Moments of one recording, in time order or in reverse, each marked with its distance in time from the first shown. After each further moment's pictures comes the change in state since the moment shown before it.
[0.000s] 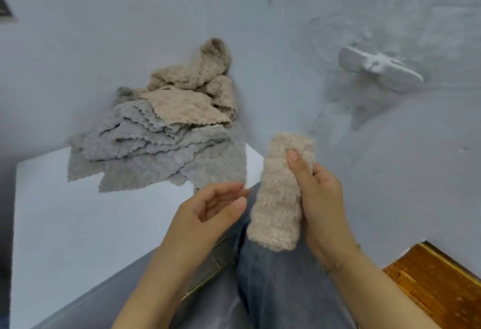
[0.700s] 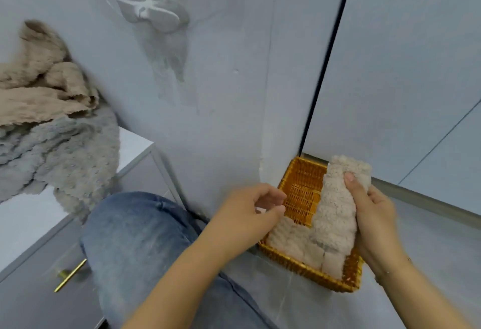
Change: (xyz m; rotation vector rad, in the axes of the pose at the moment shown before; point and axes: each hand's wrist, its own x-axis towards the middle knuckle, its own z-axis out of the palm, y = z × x) left_hand -0.044 -0.072 0.212 0.605 -0.714 0.072; right_hand -0.124 0.009 -0.288 -0.012 0.578 -0.023
